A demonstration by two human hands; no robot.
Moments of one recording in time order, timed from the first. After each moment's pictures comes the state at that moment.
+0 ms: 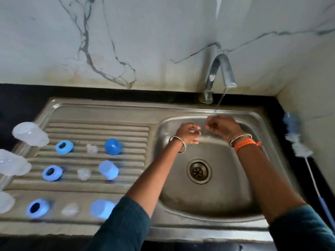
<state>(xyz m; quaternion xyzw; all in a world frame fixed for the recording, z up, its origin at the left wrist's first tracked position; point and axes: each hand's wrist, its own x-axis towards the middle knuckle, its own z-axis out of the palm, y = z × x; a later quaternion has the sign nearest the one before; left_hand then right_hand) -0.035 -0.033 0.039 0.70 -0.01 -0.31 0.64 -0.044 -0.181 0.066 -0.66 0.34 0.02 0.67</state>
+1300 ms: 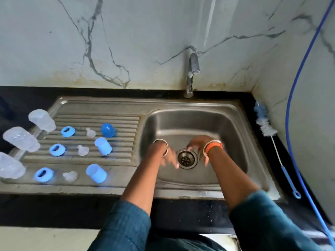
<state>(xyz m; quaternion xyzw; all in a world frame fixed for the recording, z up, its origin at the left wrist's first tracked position) -0.150 -0.005 0.048 0.89 -0.16 -0.41 0.11 -0.179 -0.141 0.080 -0.88 0.22 0.22 0.36</state>
